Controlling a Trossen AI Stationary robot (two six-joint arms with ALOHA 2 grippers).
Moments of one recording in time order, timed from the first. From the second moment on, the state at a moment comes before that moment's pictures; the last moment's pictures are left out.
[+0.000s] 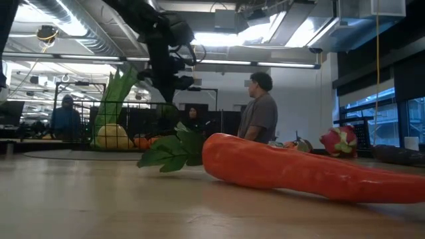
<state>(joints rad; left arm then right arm) 0.61 1.67 1.29 -0.48 -0.57 -0.25 0.23 1.41 1.74 -1.14 0.46 0.21</state>
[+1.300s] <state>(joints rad) 0.58 1.60 1.29 -0.46 -0.49 -0.17 0.23 1.41 1.74 -1.14 0.46 0.20</state>
